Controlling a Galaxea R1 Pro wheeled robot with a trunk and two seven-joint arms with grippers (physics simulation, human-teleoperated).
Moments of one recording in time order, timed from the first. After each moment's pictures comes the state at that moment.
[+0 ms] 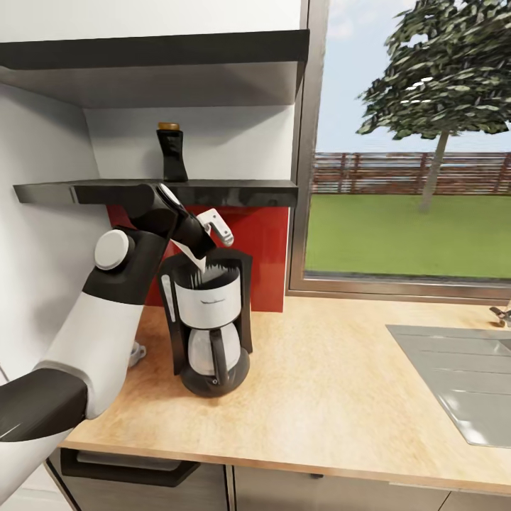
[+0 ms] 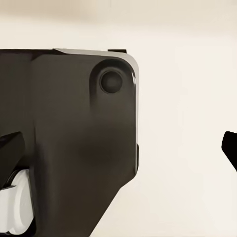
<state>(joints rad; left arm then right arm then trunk) -1.27 -0.05 -0.28 -1.31 -1.28 0.89 -1.46 -0.01 -0.01 0.00 -0.03 0.00 -0.17 -0.02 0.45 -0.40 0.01</state>
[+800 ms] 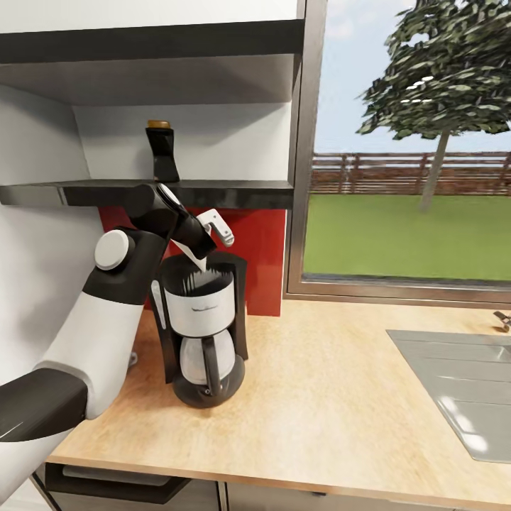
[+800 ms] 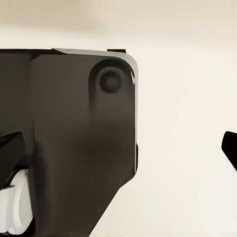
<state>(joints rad) -1.27 -0.05 -0.28 -1.31 -1.27 0.90 -1.46 -0.01 -0.01 0.00 -0.03 0.00 -0.17 -0.02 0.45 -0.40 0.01</state>
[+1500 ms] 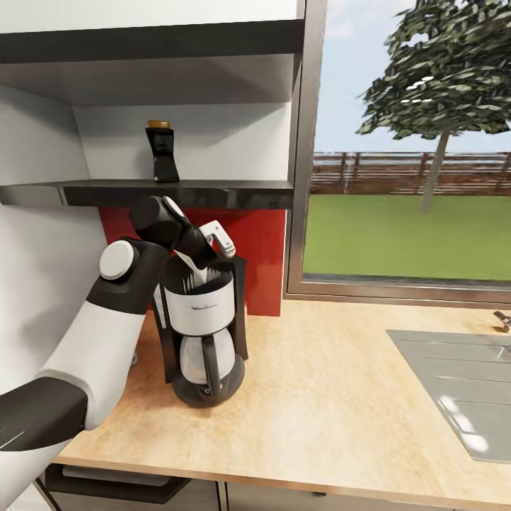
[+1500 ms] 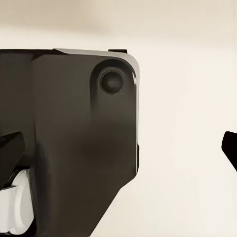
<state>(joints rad) -1.23 -0.04 -0.29 -1.31 -1.27 0.89 -1.46 -0.01 -0.01 0.00 -0.03 0.00 -0.17 -0.02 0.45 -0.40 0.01</state>
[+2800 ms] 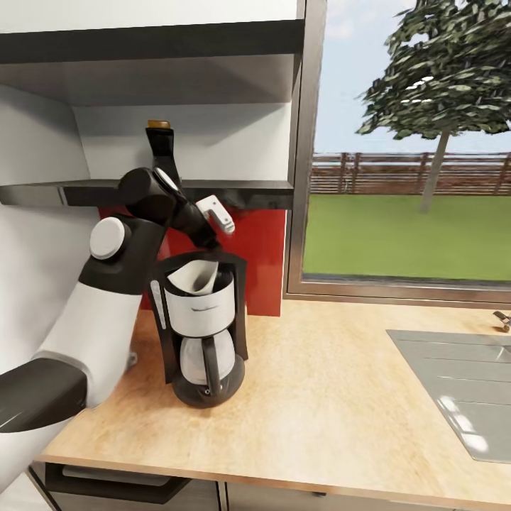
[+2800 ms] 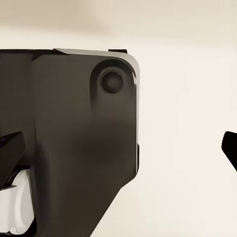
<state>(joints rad) -1.32 -0.05 -0.29 -1.32 -1.28 0.91 -1.46 -0.01 -0.01 0.00 -0.03 0.00 -0.17 -0.02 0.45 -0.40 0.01</state>
